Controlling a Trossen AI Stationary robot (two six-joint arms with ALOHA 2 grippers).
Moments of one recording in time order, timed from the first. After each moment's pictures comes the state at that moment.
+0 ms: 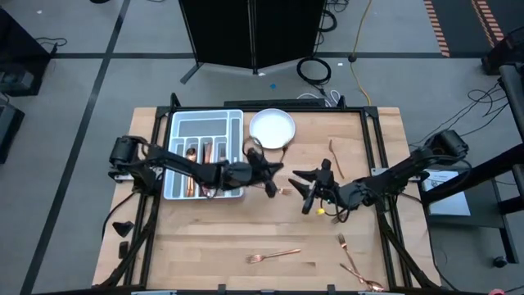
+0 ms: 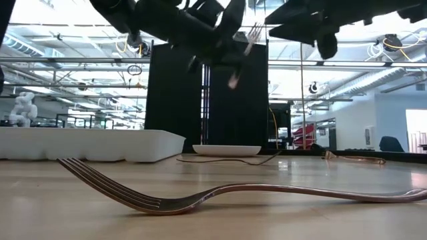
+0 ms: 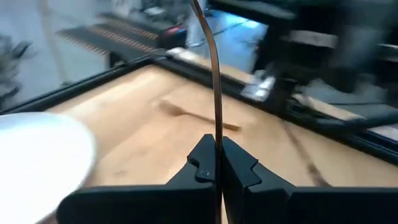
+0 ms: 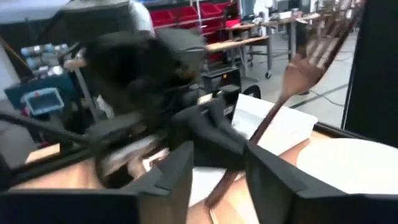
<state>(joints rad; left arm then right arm) -0.10 1.76 0.99 0.51 -0.46 -0.31 0.43 1.32 0.56 0.68 0.88 0.29</state>
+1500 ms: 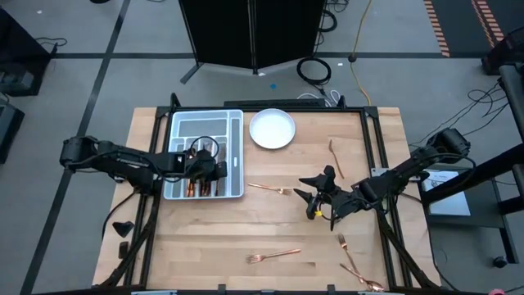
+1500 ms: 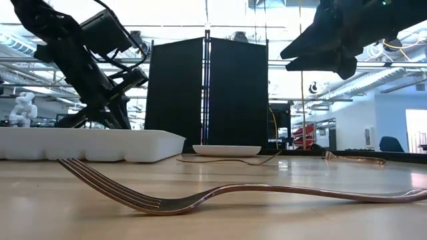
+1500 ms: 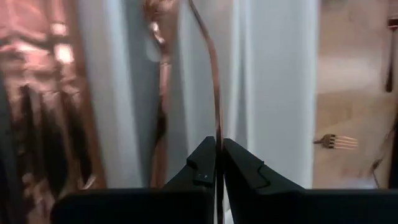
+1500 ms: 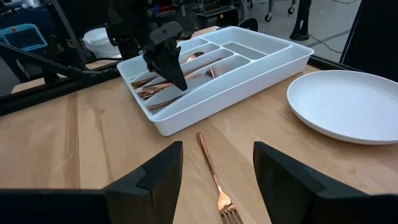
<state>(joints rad) 0.08 1.20 0.43 -0.12 -0.10 -1.46 0.47 1.28 0.56 0.25 0.83 0.58</state>
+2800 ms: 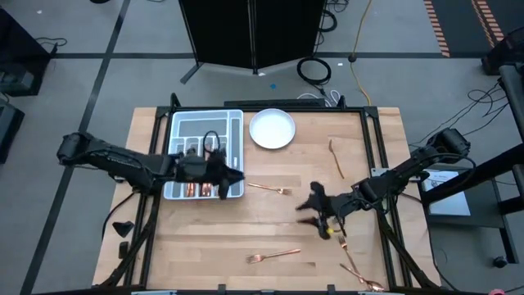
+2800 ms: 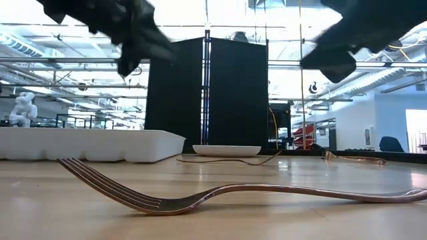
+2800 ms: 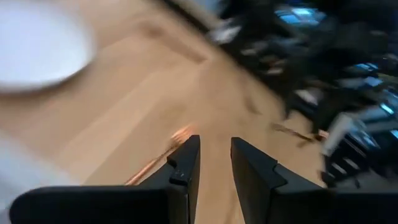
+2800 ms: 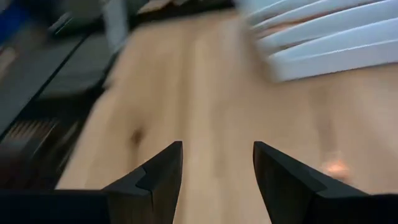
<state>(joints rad) -0.11 1.14 0.63 0.10 -0.19 -0.66 0.47 1.28 0.56 0.24 0.28 0.41</state>
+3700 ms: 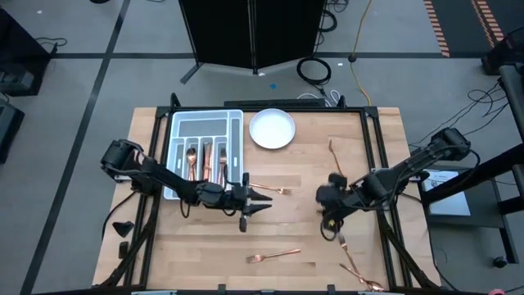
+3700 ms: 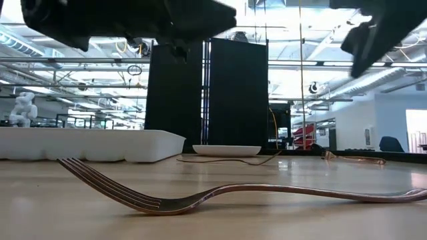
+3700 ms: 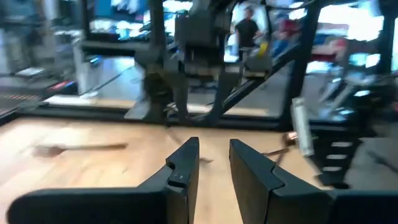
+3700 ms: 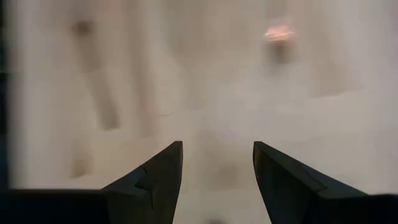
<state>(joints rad) -0.30 1.71 0.69 1.03 -0.23 -0.06 0.48 1.27 0.94 -0.75 0.25 0.70</state>
